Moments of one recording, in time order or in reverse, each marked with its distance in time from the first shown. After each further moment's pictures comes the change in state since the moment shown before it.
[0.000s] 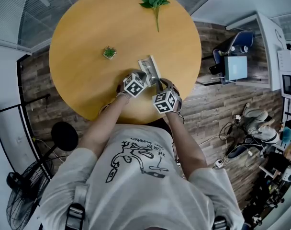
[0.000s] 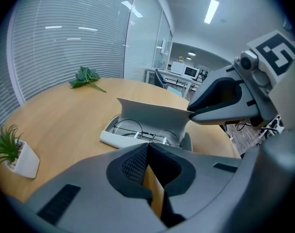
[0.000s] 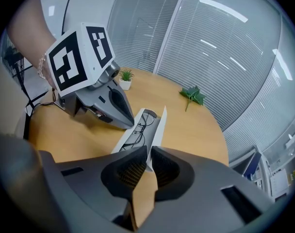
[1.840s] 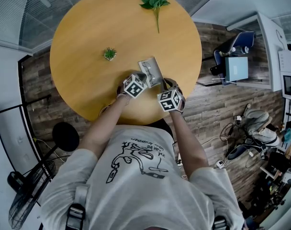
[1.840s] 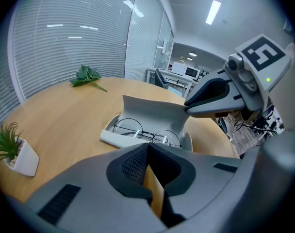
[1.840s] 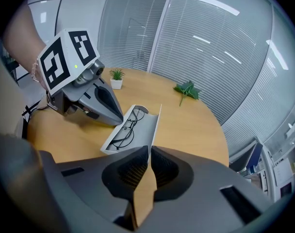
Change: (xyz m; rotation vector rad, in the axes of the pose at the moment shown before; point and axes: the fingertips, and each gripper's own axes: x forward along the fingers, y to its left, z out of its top) left arm -0.002 0.001 0.002 -0.015 0.003 -0.001; right arm 0.005 -0.023 -0.012 0.075 0.006 0.004
